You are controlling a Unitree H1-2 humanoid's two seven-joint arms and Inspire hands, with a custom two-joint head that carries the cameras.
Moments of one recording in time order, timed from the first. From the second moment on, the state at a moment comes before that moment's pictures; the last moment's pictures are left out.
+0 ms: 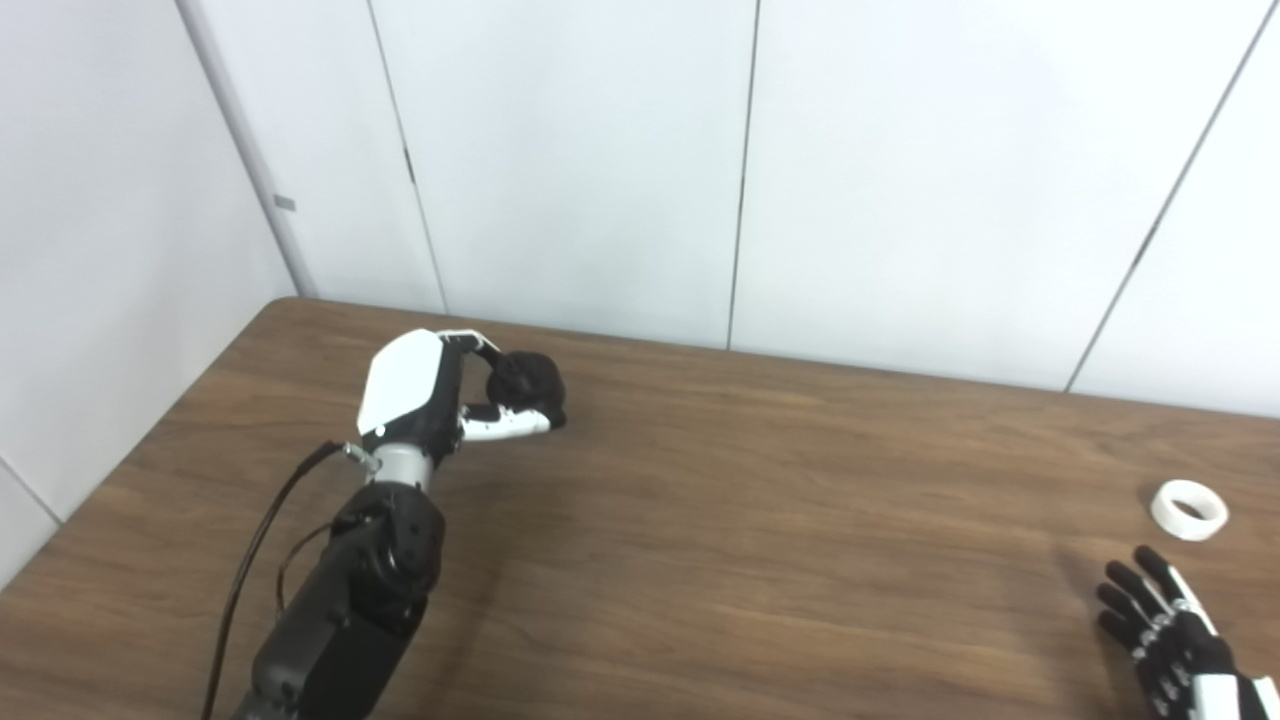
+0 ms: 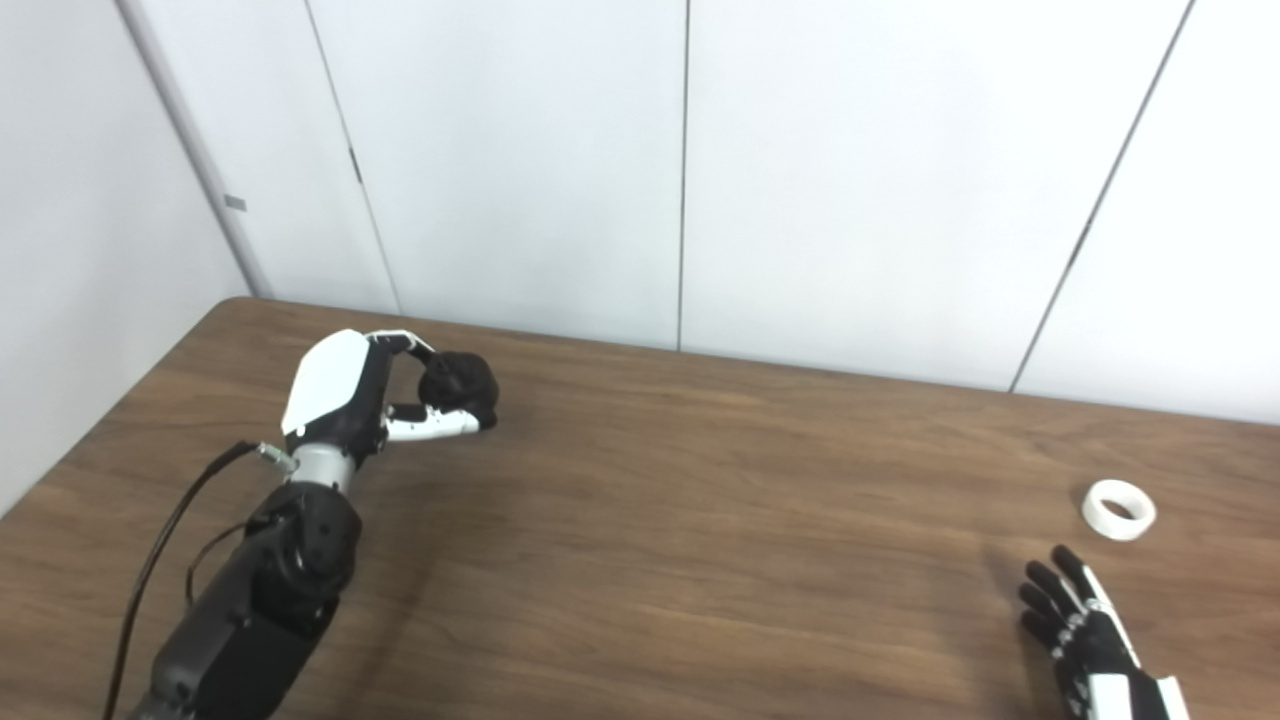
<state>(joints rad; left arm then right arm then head) -0.29 0.40 -0.14 -0.06 0.64 0.42 0.11 0.12 -0.18 -0.10 -0.16 0.09 -0.02 0.08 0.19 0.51</state>
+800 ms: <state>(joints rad) -0.13 0.21 -0.35 -0.24 0.89 0.30 0.04 0.12 -0.13 -0.05 -0.25 0.02 0.09 0.03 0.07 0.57</state>
